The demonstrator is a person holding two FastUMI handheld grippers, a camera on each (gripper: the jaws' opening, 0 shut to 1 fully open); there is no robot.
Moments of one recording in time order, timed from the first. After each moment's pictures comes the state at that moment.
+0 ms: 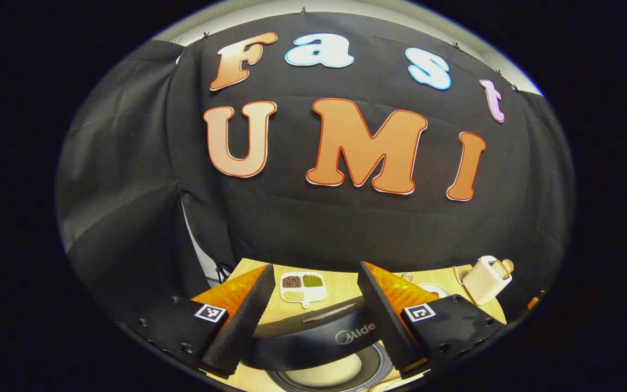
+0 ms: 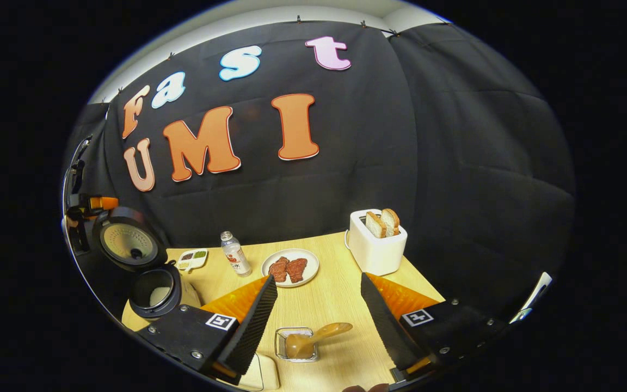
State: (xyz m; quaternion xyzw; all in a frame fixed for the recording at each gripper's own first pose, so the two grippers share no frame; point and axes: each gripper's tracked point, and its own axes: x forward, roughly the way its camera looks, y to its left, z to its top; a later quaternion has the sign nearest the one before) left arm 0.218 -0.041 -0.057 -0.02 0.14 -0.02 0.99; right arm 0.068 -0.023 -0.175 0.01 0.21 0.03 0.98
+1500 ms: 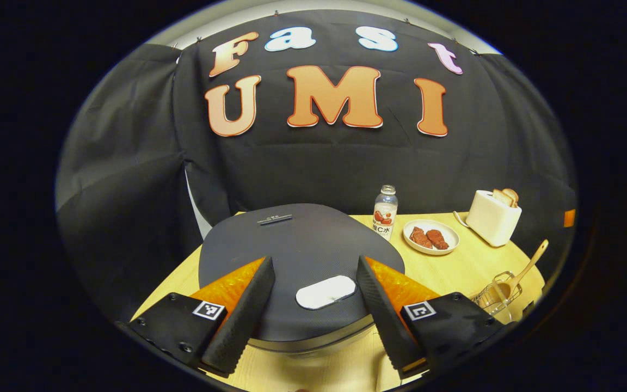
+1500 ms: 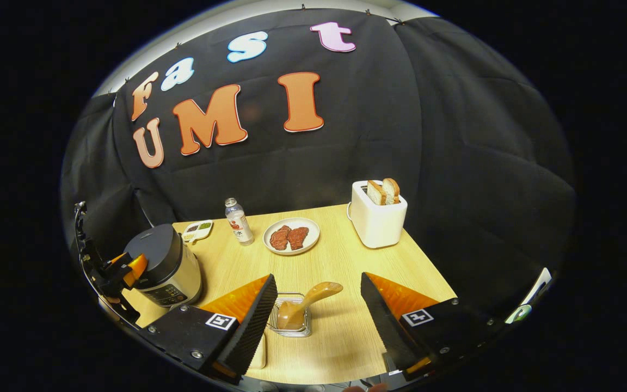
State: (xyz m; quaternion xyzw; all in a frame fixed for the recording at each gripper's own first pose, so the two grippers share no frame) left arm 0.098 -0.110 -0.257 0.02 0.14 -0.02 0.99; right arm 0.023 -0.040 -0.218 0.00 0.26 0.06 0.96
